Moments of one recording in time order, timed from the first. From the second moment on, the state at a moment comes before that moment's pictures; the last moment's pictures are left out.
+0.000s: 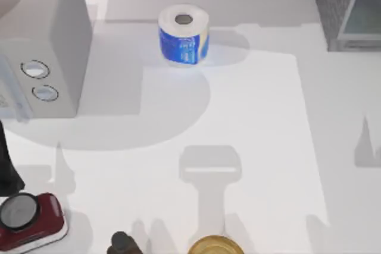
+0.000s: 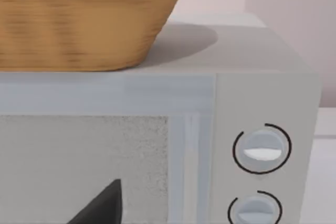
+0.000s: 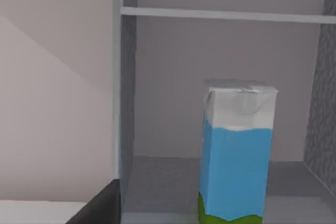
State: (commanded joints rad) left arm 0.00 0.00 0.00 0.00 0.00 0.00; right arm -0.16 0.35 0.10 0.43 -0.13 -0.01
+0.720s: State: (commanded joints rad) left arm 0.00 0.00 0.00 0.00 0.00 0.00; right arm -0.45 1.41 0.16 1.20 -0.39 0.01
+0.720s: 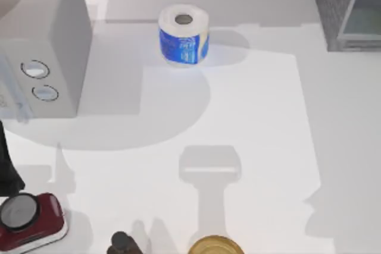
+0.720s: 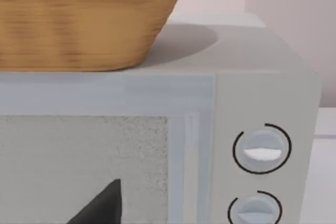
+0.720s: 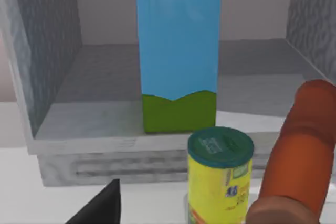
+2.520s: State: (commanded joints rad) left arm 0.00 0.00 0.00 0.00 0.00 0.00; right arm -0.30 1.63 0.75 1.00 -0.38 0.02
